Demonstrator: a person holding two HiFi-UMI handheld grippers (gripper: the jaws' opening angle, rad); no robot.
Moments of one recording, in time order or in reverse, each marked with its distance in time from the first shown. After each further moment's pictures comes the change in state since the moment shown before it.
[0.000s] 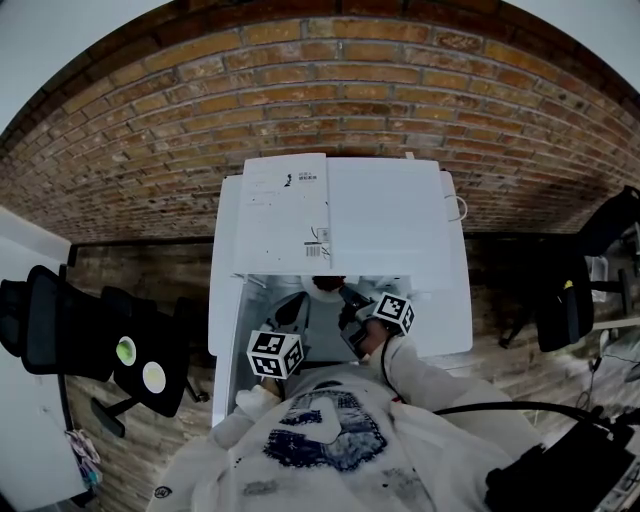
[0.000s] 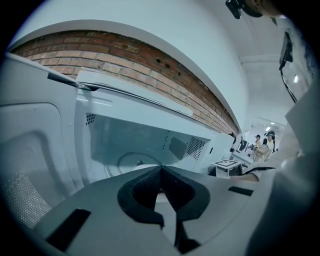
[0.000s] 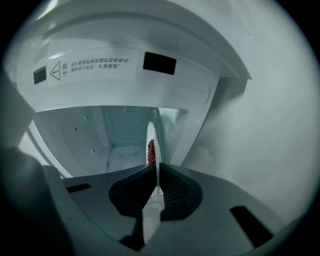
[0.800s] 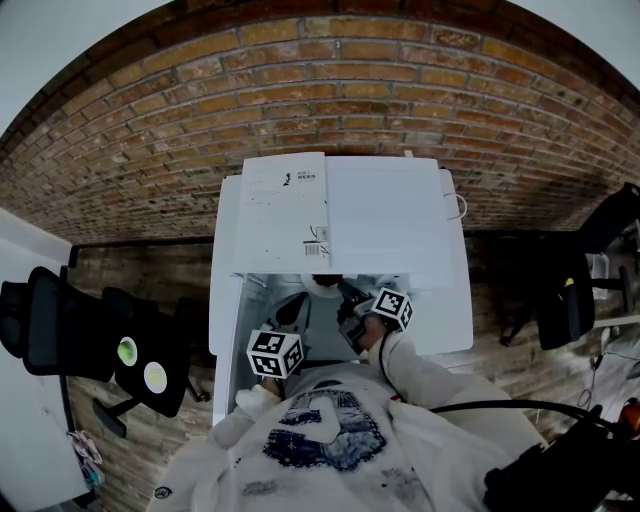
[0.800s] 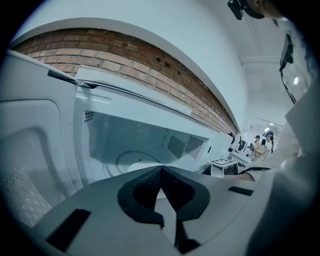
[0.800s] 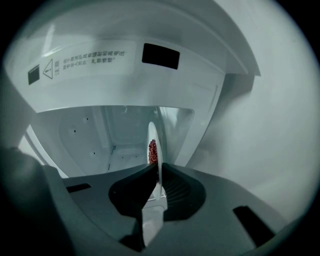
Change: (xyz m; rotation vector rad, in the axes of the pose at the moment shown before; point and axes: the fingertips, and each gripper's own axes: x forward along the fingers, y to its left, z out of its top) left arm -0.001 -0.002 -0.003 -0.008 0.013 -0.013; right arm 0.008 0.004 0.004 0.001 -0.012 0.020
